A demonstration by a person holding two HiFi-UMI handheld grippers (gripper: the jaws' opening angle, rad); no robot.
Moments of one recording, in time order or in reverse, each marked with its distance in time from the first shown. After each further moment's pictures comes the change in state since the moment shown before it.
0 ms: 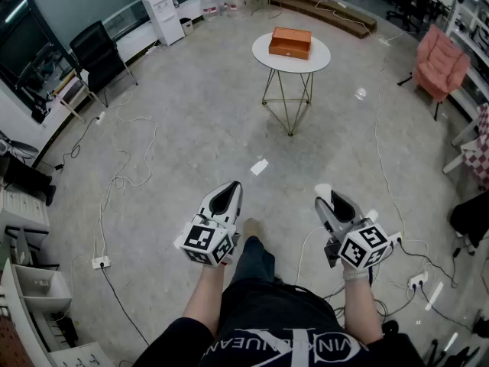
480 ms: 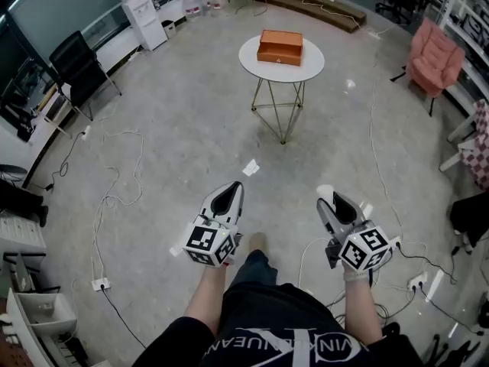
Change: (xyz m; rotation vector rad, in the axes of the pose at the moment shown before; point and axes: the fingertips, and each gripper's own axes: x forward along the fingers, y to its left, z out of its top) left arm 0.125 0.064 0.012 -0.009 0.026 -0.048; right arm 0.091 -0.077 0.039 0.008 -0.007 -0.082
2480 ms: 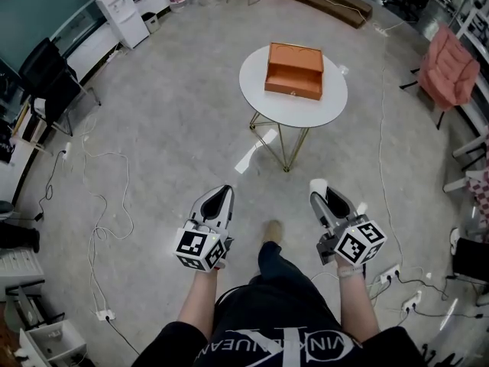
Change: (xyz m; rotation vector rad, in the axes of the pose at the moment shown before) left arm 0.258 0.243 0.026 -0.059 0.090 0.001; right arm 0.330 -0.142 0.089 0.164 0.015 0.000
